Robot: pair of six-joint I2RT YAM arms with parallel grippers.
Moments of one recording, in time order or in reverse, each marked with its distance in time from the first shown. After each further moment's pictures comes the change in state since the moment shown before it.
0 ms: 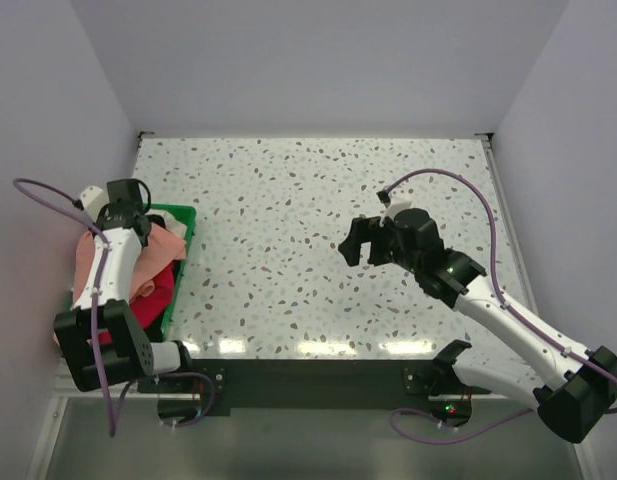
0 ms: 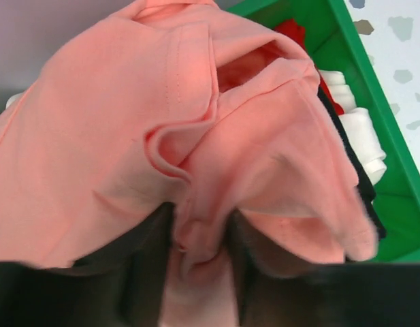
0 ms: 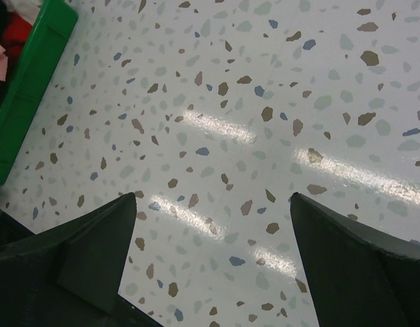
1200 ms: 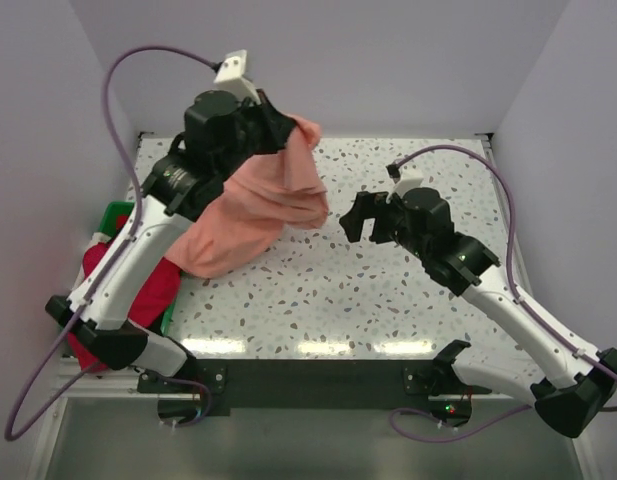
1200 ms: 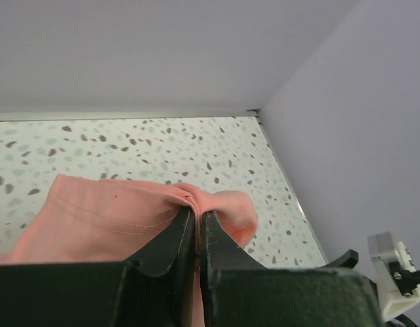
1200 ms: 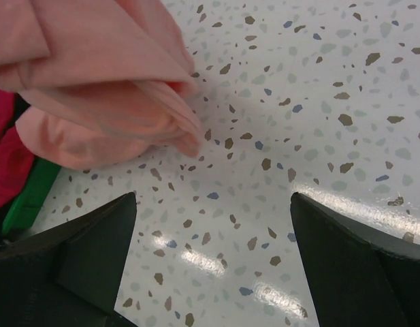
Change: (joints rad) left arm -0.843 0.108 0.851 0.062 0.421 0.135; right arm 0.000 0.038 0.215 -0.065 0.068 -0.006
